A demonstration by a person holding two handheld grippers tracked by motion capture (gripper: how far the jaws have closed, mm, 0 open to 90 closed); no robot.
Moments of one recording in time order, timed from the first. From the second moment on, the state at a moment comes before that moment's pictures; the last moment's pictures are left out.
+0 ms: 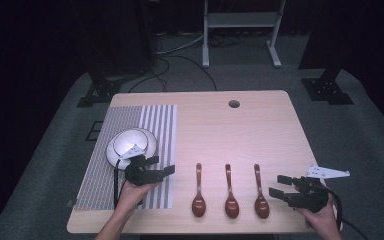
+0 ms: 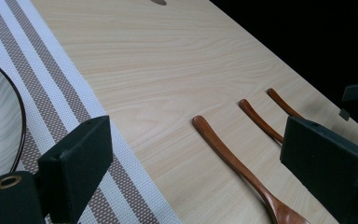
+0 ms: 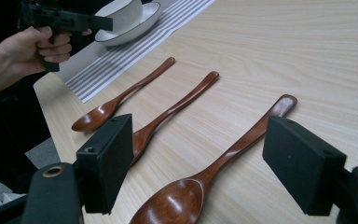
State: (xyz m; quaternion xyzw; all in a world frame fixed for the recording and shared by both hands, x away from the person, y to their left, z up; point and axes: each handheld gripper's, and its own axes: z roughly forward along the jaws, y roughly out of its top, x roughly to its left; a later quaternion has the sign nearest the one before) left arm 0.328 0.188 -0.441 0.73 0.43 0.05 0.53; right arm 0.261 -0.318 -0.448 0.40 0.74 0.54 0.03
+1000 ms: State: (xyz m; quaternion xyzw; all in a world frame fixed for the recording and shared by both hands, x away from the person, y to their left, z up) left arm 0.328 0.184 -0.438 0.74 0.42 0.07 0.52; right arm 0.279 -0.264 -0.427 0.33 0.78 0.52 -0.03
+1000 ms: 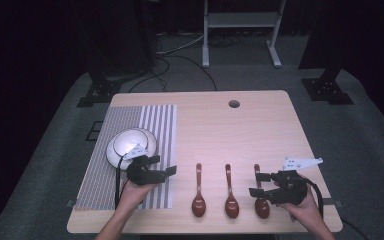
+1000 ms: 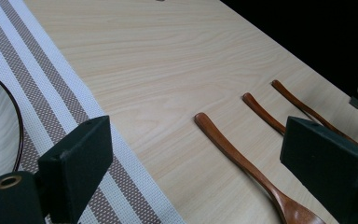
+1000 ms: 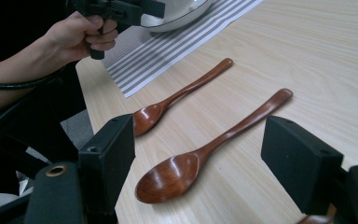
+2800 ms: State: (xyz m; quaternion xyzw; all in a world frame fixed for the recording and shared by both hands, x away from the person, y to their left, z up) left arm 0.329 0.183 -0.444 0.74 0.42 0.06 0.52; right arm 0.294 -0.130 -0.422 0.18 0.88 0.43 -0.12
